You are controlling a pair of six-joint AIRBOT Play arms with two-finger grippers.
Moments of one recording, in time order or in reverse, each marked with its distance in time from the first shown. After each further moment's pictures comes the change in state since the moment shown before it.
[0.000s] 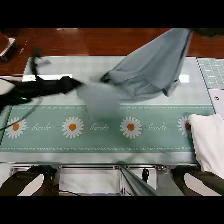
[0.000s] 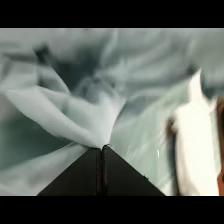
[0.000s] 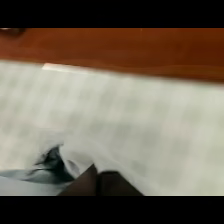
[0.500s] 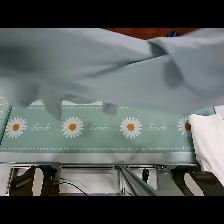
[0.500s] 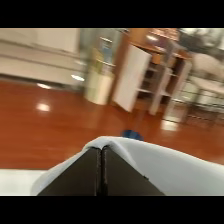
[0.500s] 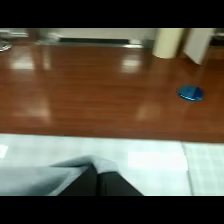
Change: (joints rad) left arm 0.533 0.601 0.288 0.184 -0.055 -0.103; right arm 0.000 0.448 0.099 -0.503 0.207 0.147
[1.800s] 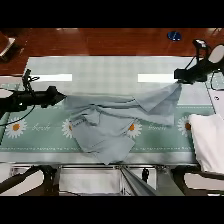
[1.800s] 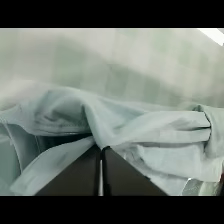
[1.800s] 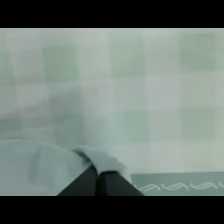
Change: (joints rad) left arm -0.265 -0.898 -0.391 -0.068 0.039 0.111; right arm -0.011 -0.805 -0.407 0.055 -0.243 0.068
